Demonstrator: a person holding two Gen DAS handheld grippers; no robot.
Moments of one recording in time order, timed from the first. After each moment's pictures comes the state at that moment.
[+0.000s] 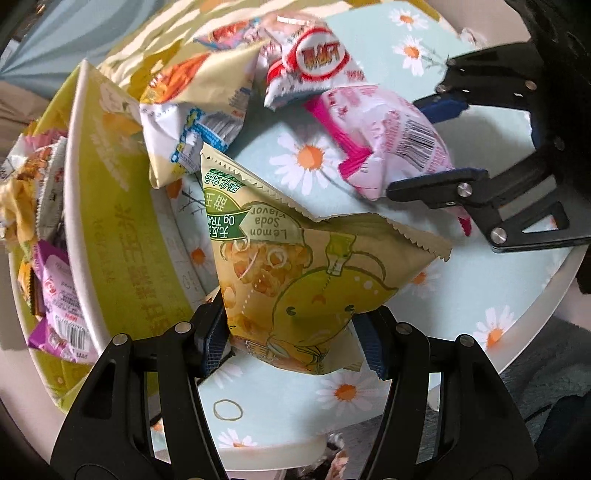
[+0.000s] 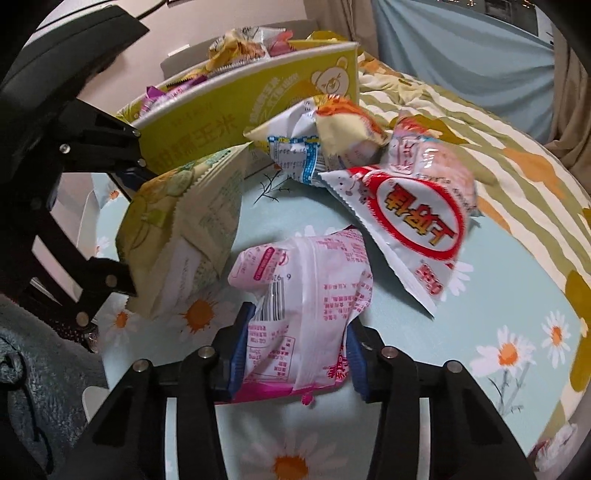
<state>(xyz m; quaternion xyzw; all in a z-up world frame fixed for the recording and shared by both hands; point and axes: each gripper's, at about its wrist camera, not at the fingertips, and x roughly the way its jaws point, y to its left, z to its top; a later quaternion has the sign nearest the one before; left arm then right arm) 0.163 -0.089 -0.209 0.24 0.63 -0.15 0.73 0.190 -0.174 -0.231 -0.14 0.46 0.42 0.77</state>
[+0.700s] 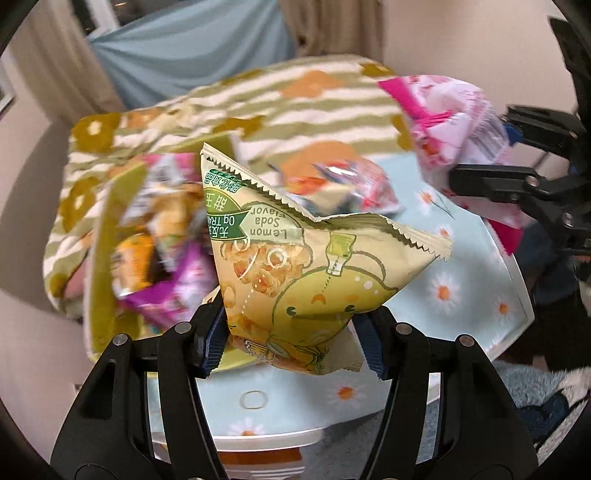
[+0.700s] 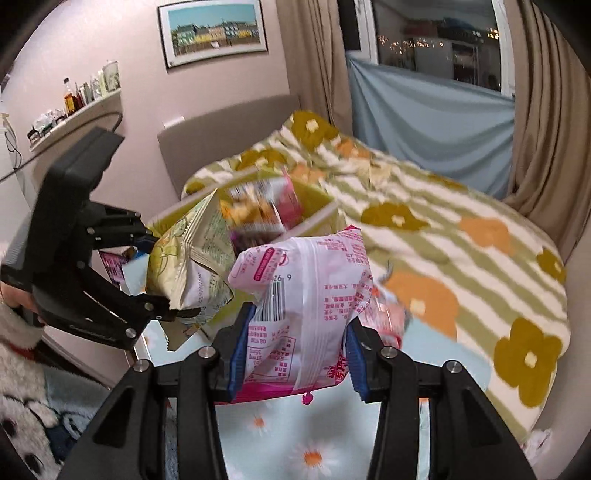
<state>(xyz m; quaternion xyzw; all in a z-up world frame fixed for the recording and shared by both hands) 0.132 -0.005 -0.053 0.11 0.50 -0.08 0.86 0.153 -0.172 -0.053 -0.10 0.35 0.39 0.85</state>
